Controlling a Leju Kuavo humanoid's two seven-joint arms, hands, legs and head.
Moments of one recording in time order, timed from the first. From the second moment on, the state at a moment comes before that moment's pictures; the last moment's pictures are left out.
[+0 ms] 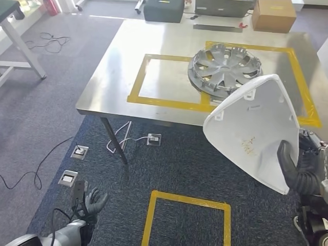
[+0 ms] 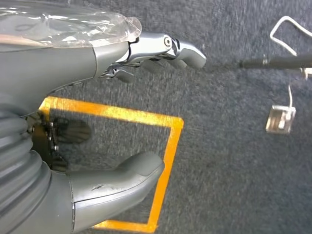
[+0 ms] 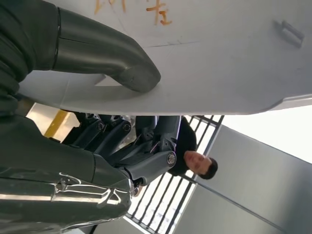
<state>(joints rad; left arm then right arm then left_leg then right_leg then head) -0.27 0.16 -0.58 -0.29 0.98 0.05 -0.48 -0.17 -0.21 0.45 -1.91 -0.01 -0.17 -0.24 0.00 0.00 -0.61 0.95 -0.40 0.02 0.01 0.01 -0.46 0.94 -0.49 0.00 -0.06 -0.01</state>
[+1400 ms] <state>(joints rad) -0.27 0.15 -0.58 -0.29 0.97 0.05 -0.48 -0.16 -0.21 0.44 -1.90 -0.01 -0.16 -0.25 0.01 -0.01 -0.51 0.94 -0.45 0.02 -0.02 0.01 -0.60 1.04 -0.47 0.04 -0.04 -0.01</state>
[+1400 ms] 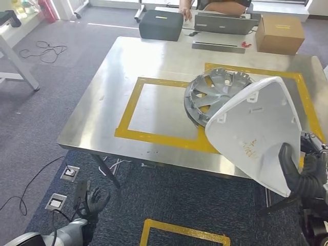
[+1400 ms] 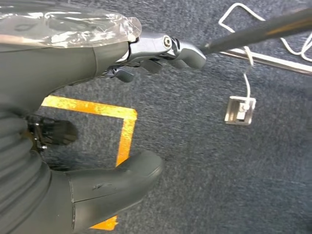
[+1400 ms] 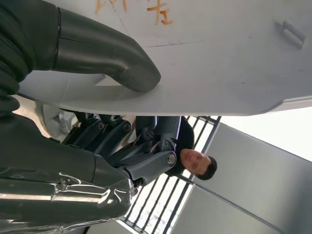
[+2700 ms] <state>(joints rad) -0.29 0.14 -0.59 -0.29 0.96 0.05 -0.46 -0.14 -0.21 0.44 -1.90 0.00 -0.14 -0.26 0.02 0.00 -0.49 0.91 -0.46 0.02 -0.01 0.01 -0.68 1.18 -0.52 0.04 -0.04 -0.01</state>
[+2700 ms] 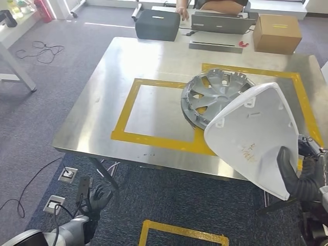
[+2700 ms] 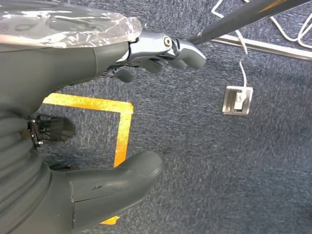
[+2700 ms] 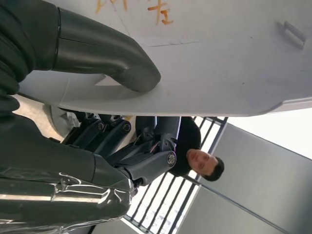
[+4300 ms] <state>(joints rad) -0.36 0.09 -0.62 -0.29 0.91 0.07 -0.45 -0.87 0.20 0.85 -0.82 -0.13 -0.08 -0.12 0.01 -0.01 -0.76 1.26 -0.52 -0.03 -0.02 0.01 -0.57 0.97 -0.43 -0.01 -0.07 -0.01</state>
